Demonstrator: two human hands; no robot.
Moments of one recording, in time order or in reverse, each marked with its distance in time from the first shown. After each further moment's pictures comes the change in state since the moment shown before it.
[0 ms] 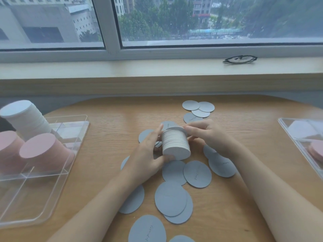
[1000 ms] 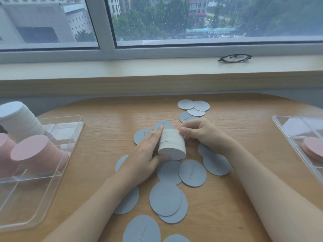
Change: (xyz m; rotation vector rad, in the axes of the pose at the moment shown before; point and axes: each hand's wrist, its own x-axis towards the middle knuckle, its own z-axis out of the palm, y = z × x) left_hand 0.003 -0.003 0.006 0.153 -0.083 0.055; right_hand 0.006 0.007 -0.003 0.102 -0.029 0.095
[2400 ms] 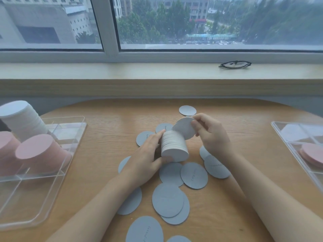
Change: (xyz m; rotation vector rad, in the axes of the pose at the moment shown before) left_hand -0.002 0.002 -0.003 -0.087 0.036 -0.032; right_hand -0.010 0.002 0.009 -0.303 0.452 -0.287
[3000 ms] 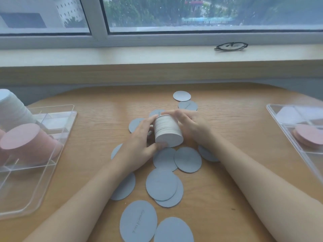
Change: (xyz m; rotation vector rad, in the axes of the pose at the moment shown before) left_hand 0.000 0.003 0.000 -0.025 0.026 -0.010; right_hand -0.001 0.008 0.024 0.216 -0.288 0.063
